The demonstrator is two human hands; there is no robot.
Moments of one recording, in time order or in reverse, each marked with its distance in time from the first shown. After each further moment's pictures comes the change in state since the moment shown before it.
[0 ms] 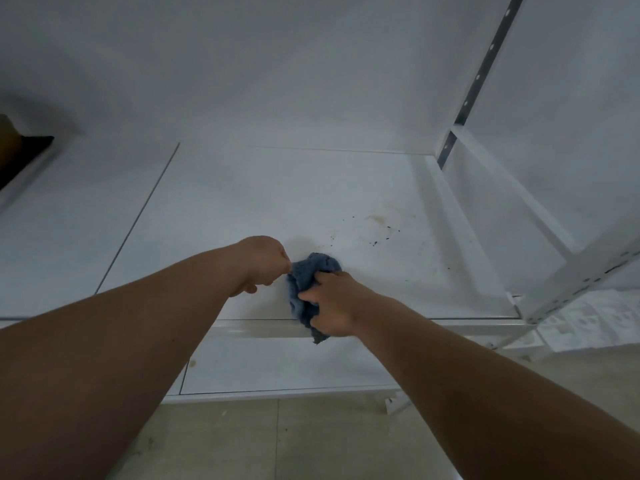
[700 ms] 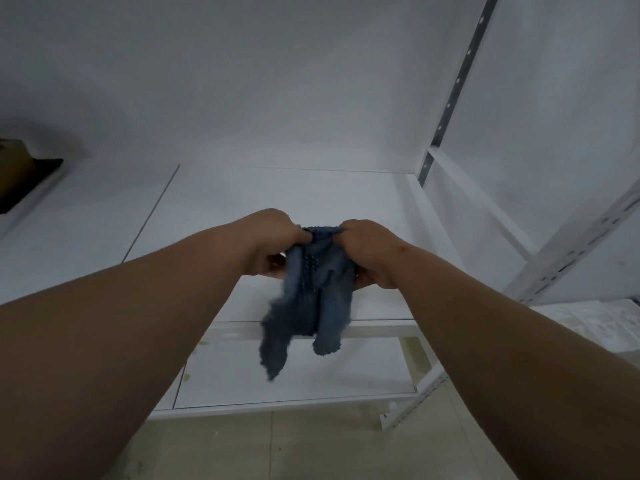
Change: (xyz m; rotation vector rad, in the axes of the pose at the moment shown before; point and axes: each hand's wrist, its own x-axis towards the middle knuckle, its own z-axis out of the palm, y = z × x) left_hand -0.048 0.053 -0.013 -0.339 0.007 0.107; right_hand -0.074 0.003 -0.089 1.092 0.274 0.332
